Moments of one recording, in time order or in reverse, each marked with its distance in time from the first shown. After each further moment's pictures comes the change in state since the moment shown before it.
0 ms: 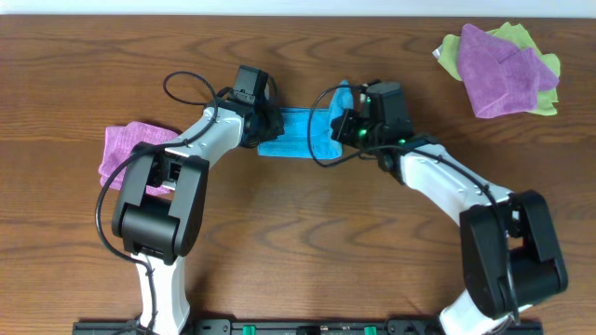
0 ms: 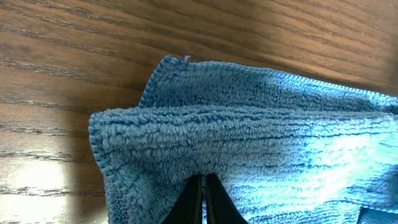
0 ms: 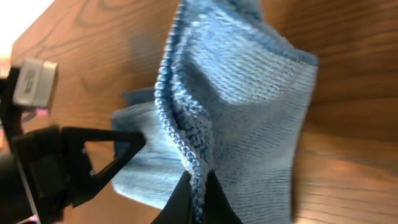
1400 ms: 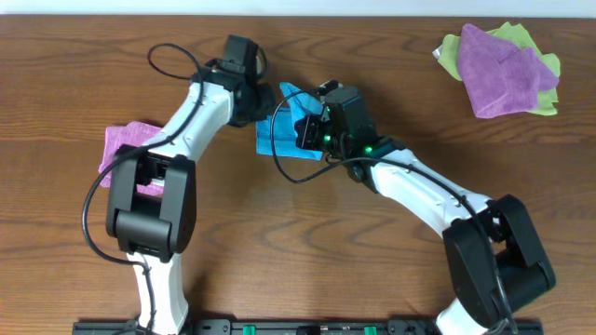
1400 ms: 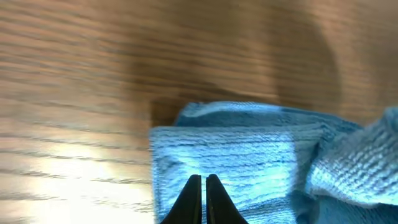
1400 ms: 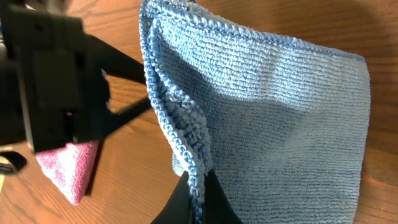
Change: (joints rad) left arm 0.056 0.000 0.248 -0.289 -0.026 0.105; right arm 0.176 0.000 0.058 0.024 0.061 -0.008
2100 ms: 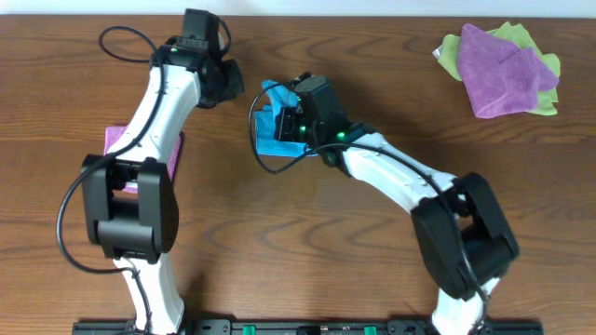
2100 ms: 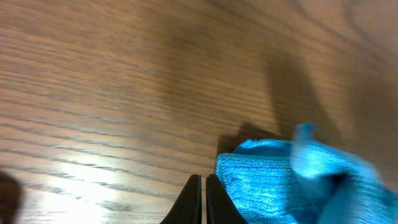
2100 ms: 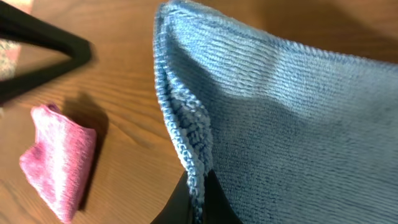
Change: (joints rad) left arm 0.123 -0.044 0.116 -0.118 -0.056 0.023; right arm 0.066 0.177 0.210 -0.082 0.040 -0.011
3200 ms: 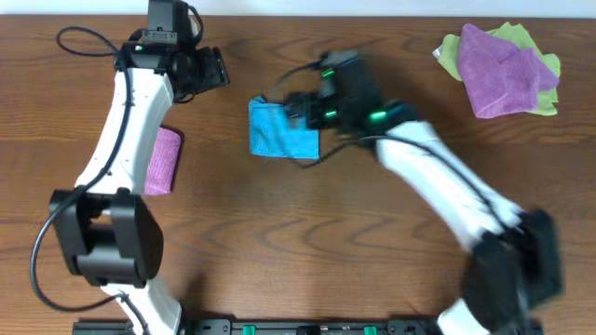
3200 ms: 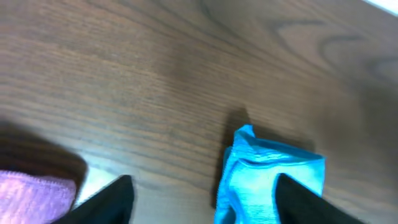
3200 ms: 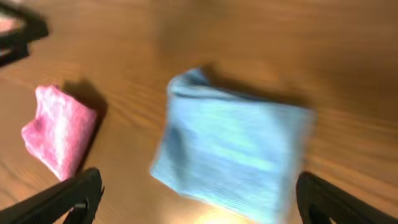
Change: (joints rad) left arm 0.060 -0.154 0.000 -0.072 -0.010 0.017; right arm -0.136 -0.234 0.106 -0.409 -0.021 -0.254
